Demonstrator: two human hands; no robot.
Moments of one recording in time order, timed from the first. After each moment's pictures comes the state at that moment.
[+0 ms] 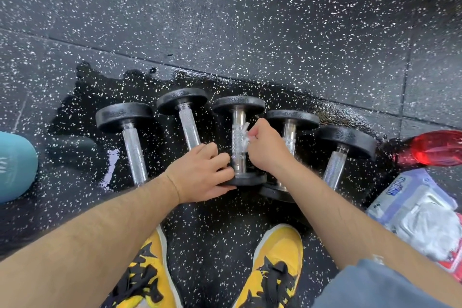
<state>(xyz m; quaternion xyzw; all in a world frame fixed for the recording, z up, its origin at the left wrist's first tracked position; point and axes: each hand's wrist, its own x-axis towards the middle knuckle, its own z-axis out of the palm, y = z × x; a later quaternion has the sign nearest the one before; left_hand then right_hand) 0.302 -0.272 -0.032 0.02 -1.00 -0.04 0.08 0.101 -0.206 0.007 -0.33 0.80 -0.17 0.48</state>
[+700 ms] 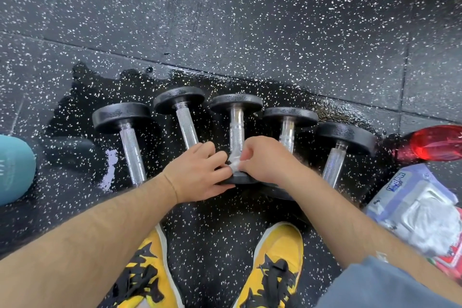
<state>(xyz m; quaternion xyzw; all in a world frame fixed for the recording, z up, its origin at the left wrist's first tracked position) 0.303 -0.272 -0.035 0.02 -1.00 -0.05 0.08 0.103 -0.196 0.023 -0.44 0.76 -0.01 0.48</state>
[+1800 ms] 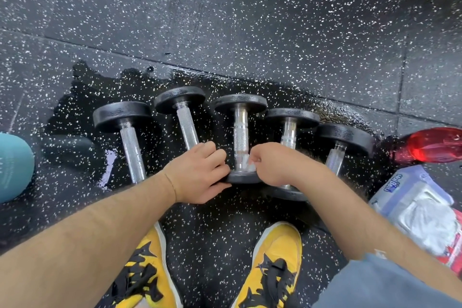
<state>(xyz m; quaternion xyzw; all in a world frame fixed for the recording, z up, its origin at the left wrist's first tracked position) 0.303 -0.273 -0.030 0.02 -0.99 -0.10 0.06 0.088 -0.191 0.045 -0.48 0.69 0.11 0.52</state>
